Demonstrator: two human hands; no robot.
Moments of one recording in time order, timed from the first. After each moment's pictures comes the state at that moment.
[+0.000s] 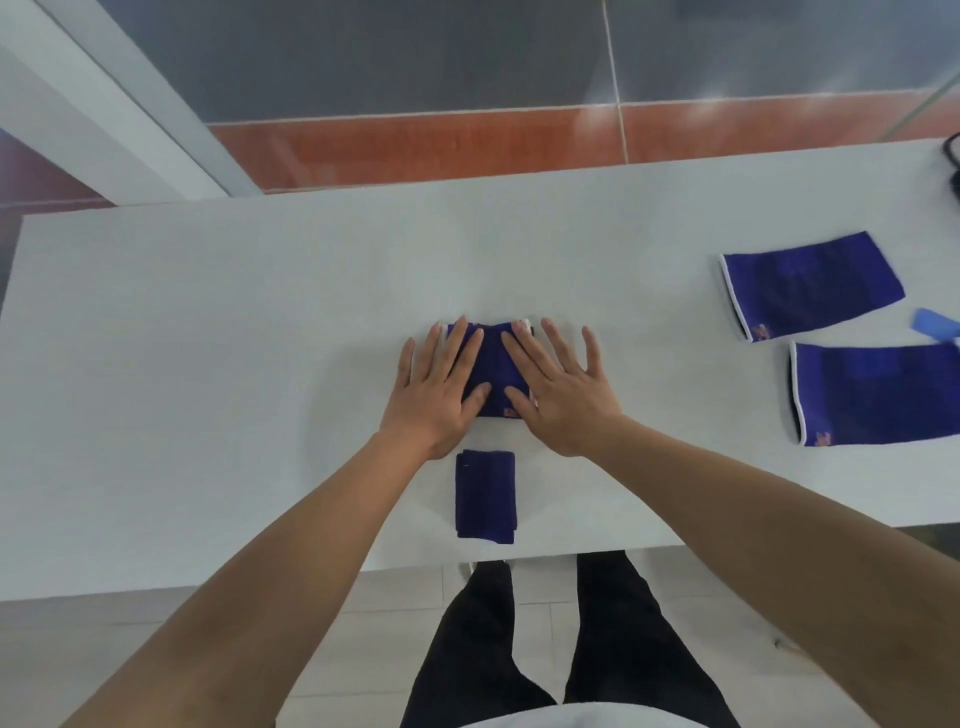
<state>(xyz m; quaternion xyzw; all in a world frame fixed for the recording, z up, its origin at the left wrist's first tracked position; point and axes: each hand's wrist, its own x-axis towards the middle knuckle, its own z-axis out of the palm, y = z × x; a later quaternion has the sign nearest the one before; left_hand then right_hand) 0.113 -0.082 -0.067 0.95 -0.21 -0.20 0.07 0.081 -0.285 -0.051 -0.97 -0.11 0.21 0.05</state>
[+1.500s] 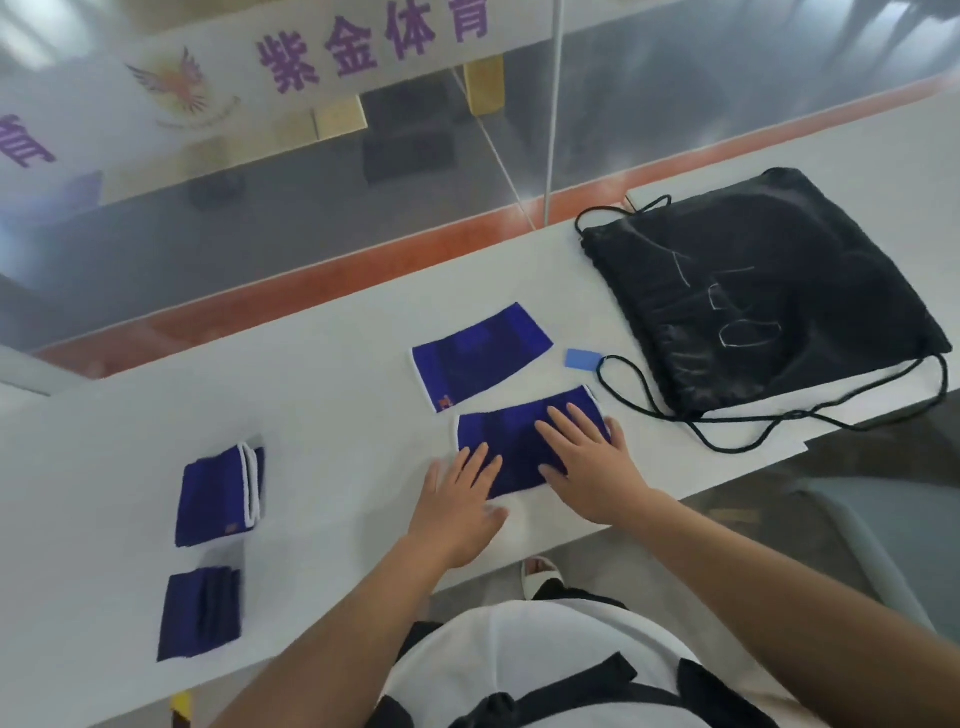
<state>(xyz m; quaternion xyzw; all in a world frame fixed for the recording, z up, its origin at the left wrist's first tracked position) -0.012 -0.456 -0.027 0.91 -0.30 -0.30 -0.02 -0.065 -0.662 -0.009 -0.96 0.05 0.20 0.18</state>
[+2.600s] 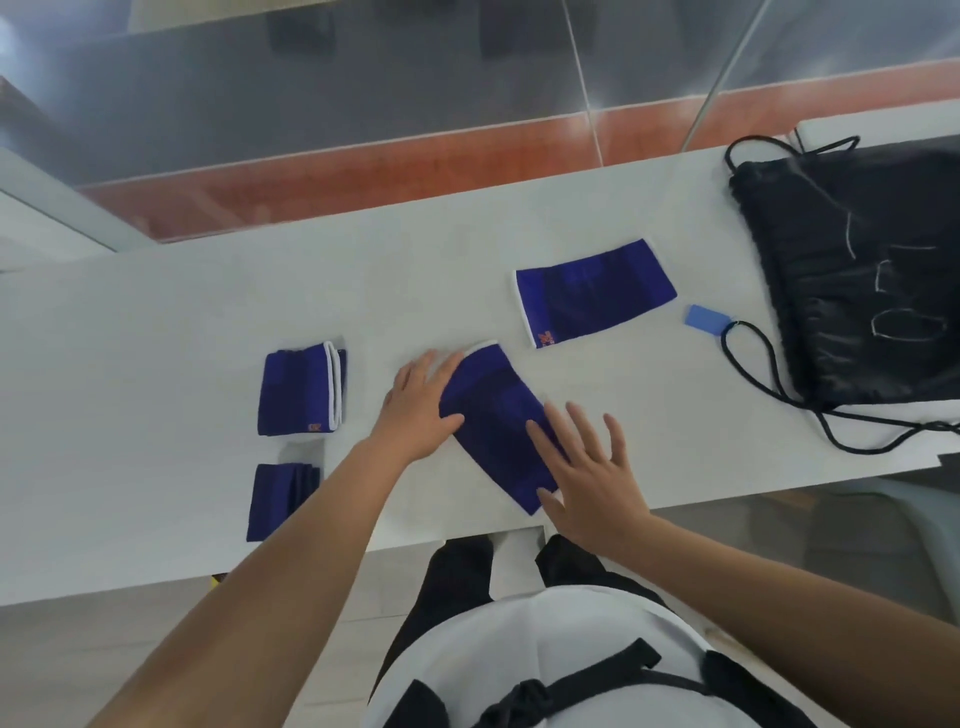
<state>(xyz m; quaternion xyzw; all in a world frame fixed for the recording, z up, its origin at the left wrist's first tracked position) 0.070 -0.317 -0.020 0.93 -0.12 -0.30 0.16 -0.077 -0.533 -0.033 -0.99 -0.09 0.13 0.07</state>
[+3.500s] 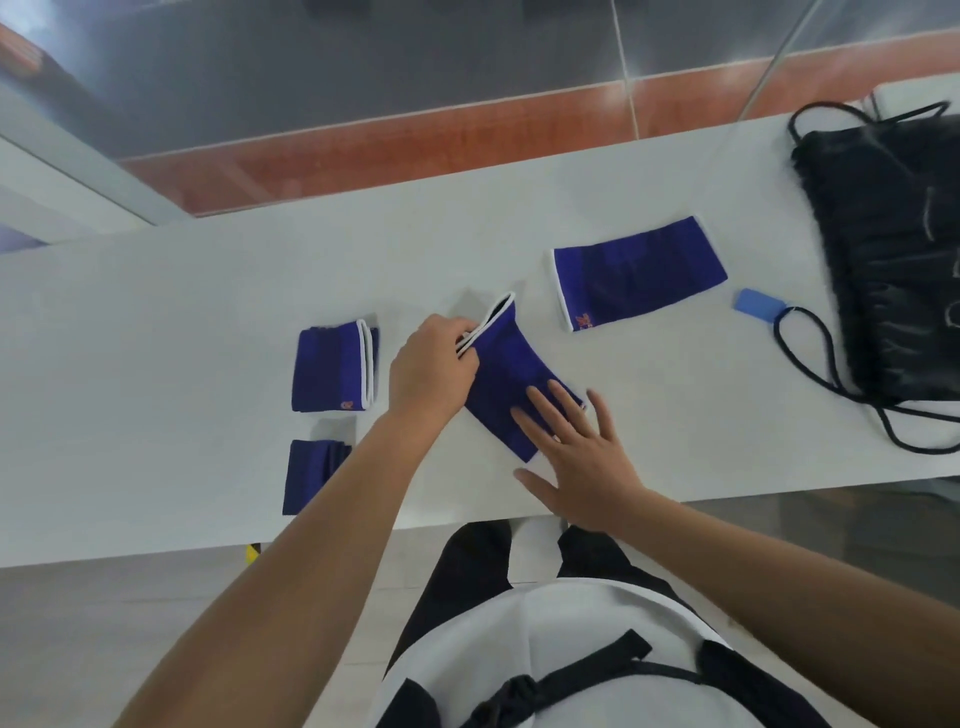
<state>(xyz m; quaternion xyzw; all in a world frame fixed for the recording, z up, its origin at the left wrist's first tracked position) 0.078 -0.328 0.042 0.96 -0.04 -0.13 0.25 -0.052 -0.500 -0.039 -0.97 -0.14 0.16 0.13</state>
